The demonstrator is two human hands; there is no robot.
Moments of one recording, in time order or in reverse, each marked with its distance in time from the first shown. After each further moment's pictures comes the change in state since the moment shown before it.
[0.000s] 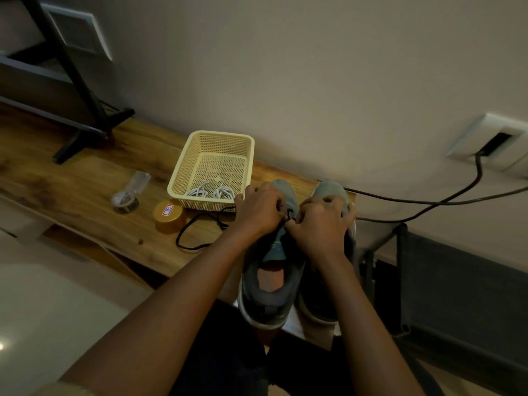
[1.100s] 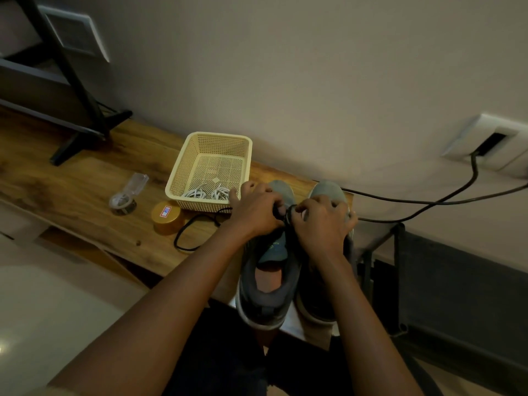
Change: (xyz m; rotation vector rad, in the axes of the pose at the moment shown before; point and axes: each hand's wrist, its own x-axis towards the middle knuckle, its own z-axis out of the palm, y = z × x) left_hand -0.003 -0.003 -0.006 0.098 -0.071 0.034; right_hand 0.002 0.001 0.002 0.095 0.029 0.108
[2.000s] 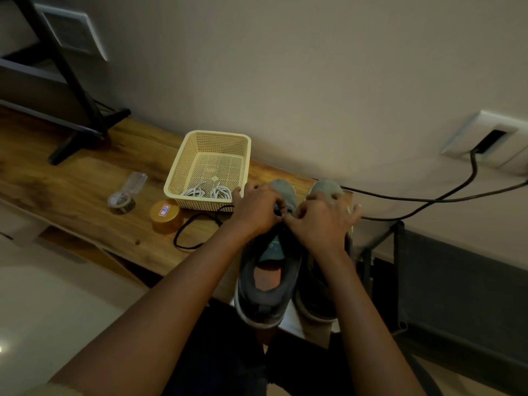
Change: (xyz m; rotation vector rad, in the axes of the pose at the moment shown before) left_hand 0.001 0.003 0.003 0.016 0.030 0.032; right_hand 0.000 0.000 -0.008 -0.073 -0.016 -0.047
